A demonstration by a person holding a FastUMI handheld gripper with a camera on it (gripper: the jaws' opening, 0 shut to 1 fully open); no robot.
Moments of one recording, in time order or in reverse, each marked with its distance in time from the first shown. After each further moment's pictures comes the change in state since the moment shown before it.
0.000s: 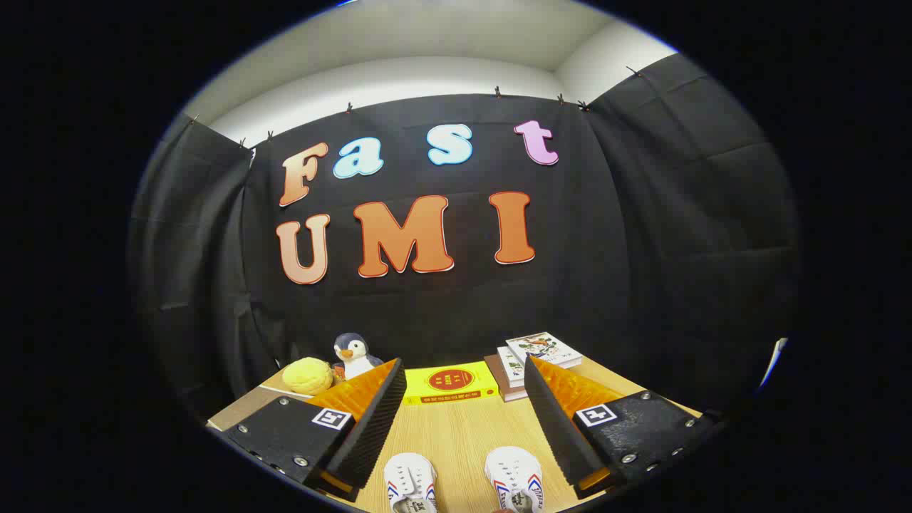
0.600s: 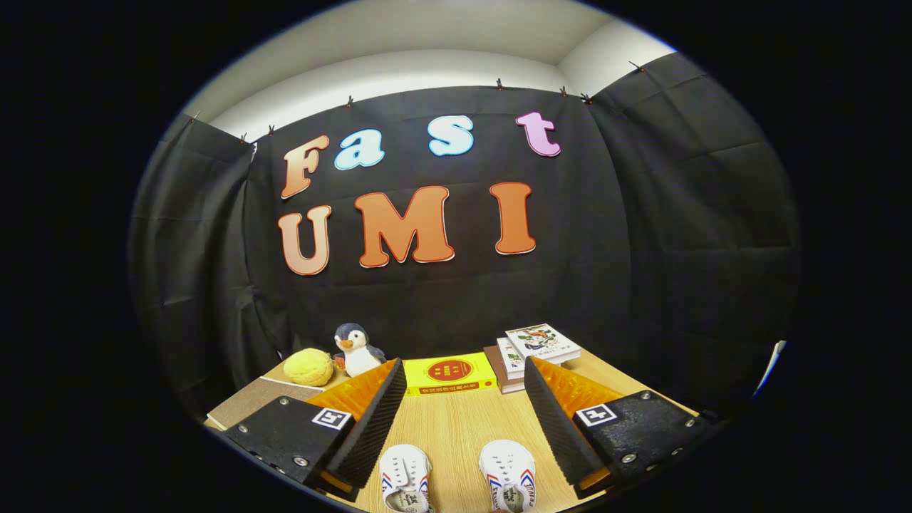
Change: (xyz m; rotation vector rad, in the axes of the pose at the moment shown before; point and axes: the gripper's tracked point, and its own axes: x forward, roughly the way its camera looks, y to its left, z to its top) arm -0.002 -0.007 -0.007 -0.004 0.042 0.014
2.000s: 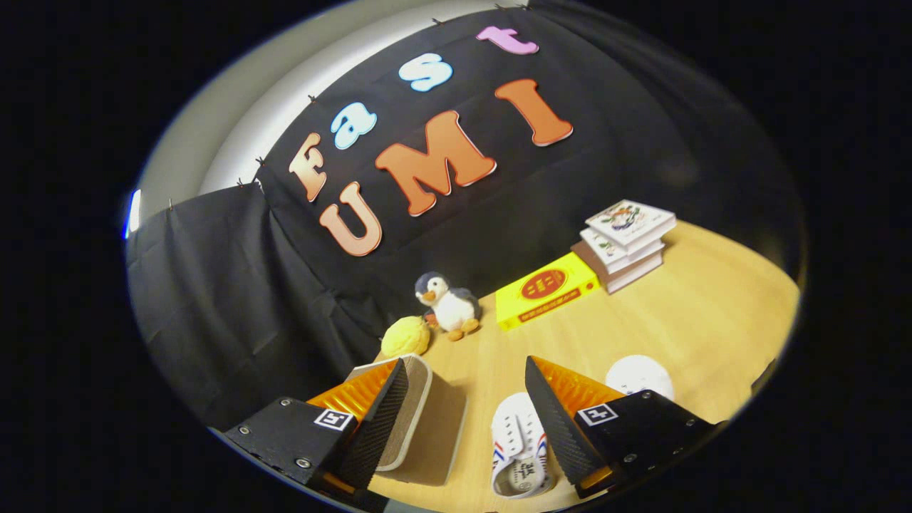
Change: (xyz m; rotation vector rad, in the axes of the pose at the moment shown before) arm 0.010 0.093 -0.115 0.457 0.401 0.376
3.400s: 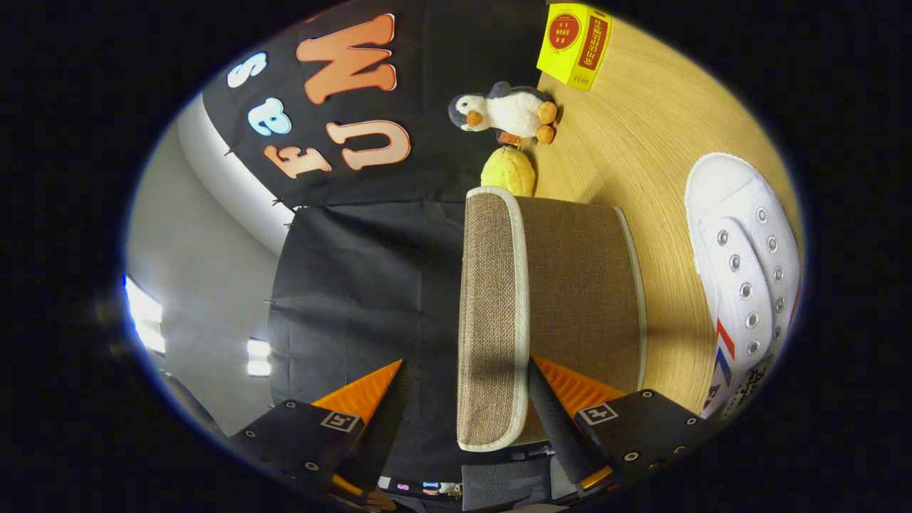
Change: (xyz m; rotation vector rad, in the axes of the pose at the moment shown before) arm 0.046 0.098 -0.111 0.673 0.596 0.572
